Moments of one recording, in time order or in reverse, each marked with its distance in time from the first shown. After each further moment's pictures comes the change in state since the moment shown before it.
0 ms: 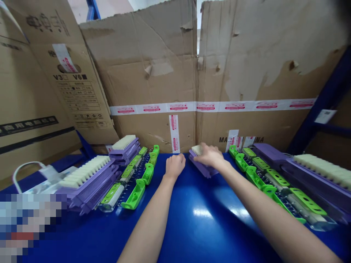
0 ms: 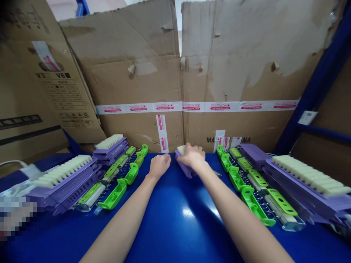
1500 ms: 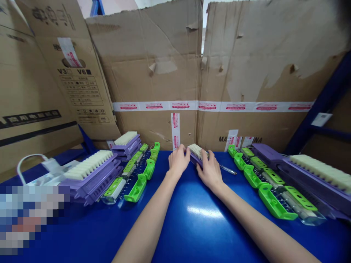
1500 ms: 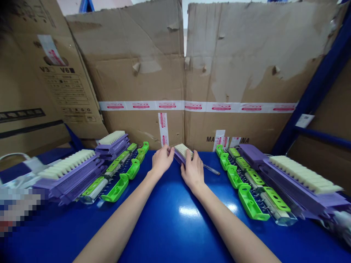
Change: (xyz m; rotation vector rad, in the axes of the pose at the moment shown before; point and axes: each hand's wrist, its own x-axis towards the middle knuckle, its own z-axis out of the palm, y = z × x) left_hand -0.011 0.022 -0.031 -0.266 0.077 -0.136; right_hand -0.044 0.015 0.072 0.052 0.412 -0.177
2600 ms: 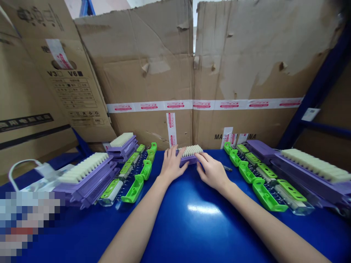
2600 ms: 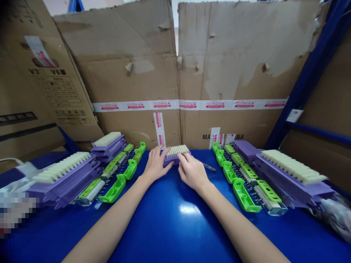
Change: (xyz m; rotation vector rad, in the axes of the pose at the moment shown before) left_hand -0.014 -0.036 0.014 0.070 0.190 0.515; right_hand -0.009 0.013 -0.033 0.140 0.101 -0.387
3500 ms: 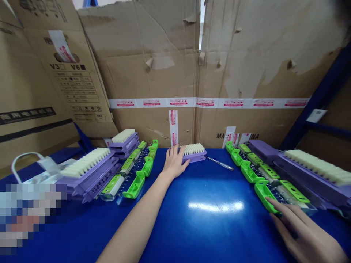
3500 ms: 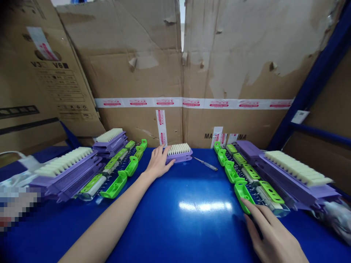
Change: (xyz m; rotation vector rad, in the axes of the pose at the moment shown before) left_hand 0.000 -0.004 0.013 0.010 -0.109 -0.066; right_hand -0.188 0.052 -0.087 -0.356 0.032 0.246
